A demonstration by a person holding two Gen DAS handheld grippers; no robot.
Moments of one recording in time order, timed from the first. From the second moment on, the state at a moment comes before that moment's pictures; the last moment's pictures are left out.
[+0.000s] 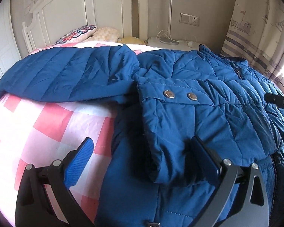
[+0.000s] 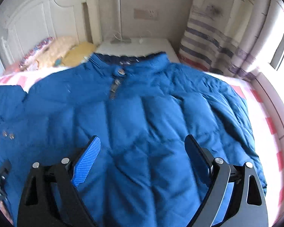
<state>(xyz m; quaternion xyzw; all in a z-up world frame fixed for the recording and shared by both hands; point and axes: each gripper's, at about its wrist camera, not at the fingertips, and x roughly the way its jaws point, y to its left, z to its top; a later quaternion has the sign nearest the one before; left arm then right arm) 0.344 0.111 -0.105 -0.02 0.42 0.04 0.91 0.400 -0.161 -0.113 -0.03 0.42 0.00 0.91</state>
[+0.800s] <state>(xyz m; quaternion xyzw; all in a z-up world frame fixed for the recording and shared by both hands) 0.344 0.111 -0.107 -0.02 0.42 0.04 0.91 0.394 -0.074 -0.122 -0.10 0.43 0.07 0.89</state>
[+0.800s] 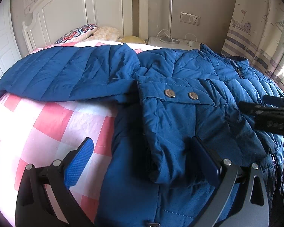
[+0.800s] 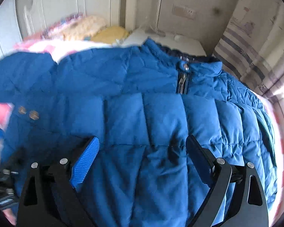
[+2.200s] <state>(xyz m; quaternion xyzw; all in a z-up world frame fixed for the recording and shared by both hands) 0.345 0.303 0.026 -0.28 0.20 0.03 0.94 0.333 -0.084 -0.150 -0.10 0.41 0.13 0.89</state>
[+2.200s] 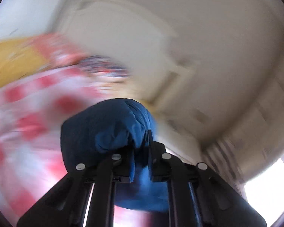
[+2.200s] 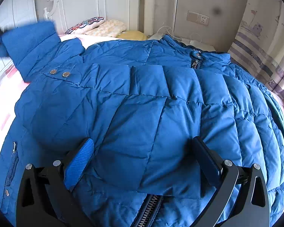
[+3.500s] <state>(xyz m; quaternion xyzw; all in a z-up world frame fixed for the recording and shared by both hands) 0.308 0.077 -0.098 0.04 0.39 0.06 0.92 0.302 -0.239 -0.142 0.04 0.42 -0.04 0.90</state>
